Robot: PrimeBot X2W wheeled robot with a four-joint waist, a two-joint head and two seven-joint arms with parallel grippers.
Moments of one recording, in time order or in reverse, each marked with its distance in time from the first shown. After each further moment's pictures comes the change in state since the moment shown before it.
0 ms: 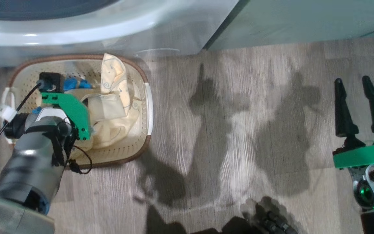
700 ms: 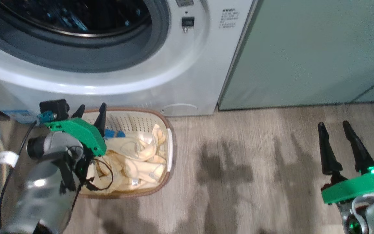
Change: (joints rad) left arm 0.214 -0.024 0.148 -0.228 -0.093 -0.096 -0.218; right arm 0.137 0.005 0.032 0.070 -0.002 0.000 0.000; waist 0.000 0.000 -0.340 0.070
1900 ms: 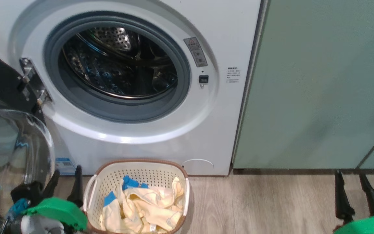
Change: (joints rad) left arm 0.649 -0.015 0.390 -0.627 0.188 0.040 -0.001; right arm 0.203 0.004 -0.083 0.011 0.004 0.000 0.000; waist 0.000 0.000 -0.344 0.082
